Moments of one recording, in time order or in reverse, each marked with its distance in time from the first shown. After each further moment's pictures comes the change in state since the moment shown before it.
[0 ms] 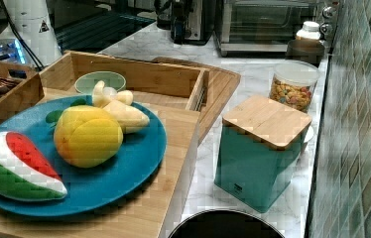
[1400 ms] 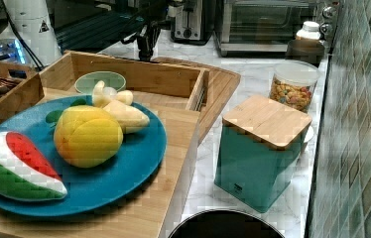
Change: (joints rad) arm -0.047 0.003 -0.041 -0.244 -0.179 0.163 0.052
